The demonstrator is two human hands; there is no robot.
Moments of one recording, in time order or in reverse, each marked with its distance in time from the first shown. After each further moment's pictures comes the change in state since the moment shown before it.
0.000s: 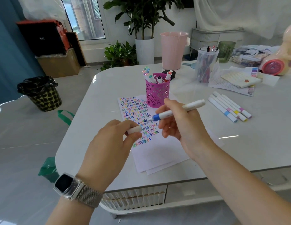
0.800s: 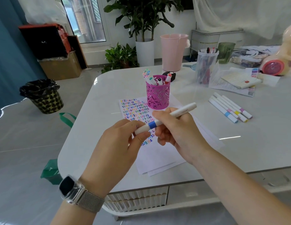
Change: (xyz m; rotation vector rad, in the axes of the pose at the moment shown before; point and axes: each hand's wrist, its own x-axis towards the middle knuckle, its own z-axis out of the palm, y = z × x) left_hand -0.001 0.009 -0.001 -0.091 0.038 0.153; right_hand -0.006 0.004 0.005 0.007 -0.119 0.030
